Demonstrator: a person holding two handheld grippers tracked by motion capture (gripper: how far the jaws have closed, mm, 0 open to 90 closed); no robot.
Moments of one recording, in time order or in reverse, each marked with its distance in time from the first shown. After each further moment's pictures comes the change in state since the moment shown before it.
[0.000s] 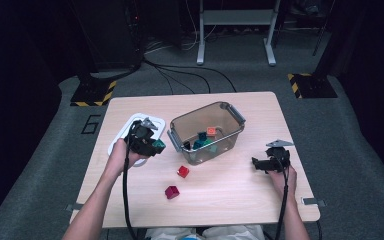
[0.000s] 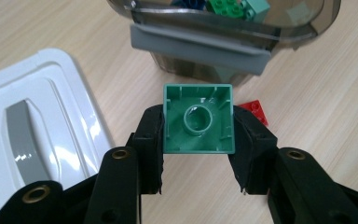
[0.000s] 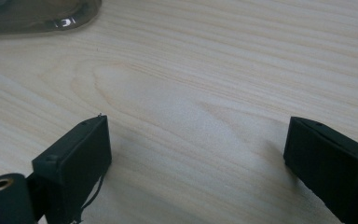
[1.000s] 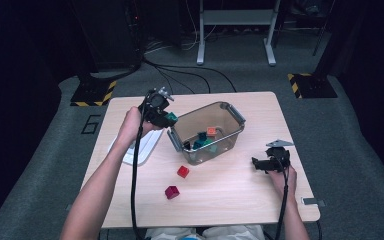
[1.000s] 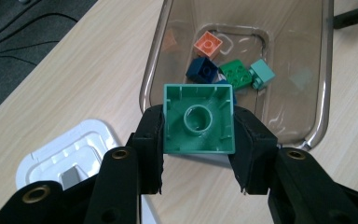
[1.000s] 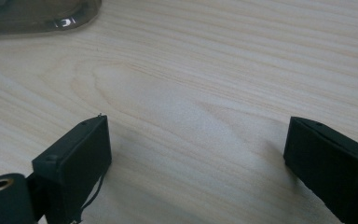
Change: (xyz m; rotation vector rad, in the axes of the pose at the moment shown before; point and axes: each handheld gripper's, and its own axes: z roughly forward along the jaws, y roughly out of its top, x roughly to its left) left arm 0.008 0.096 -0.008 0.002 0.039 0.090; right arm 0.000 0.000 0.000 0.001 0.000 -0.001
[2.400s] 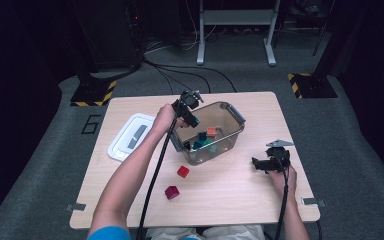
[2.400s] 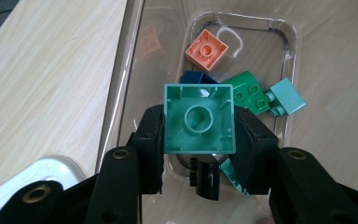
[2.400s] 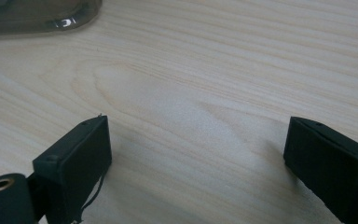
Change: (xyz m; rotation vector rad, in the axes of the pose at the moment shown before) left arm -0.004 0.047 0.107 0.191 -0.049 0.015; right arm 0.000 0.000 0.000 -0.001 0.002 -0.003
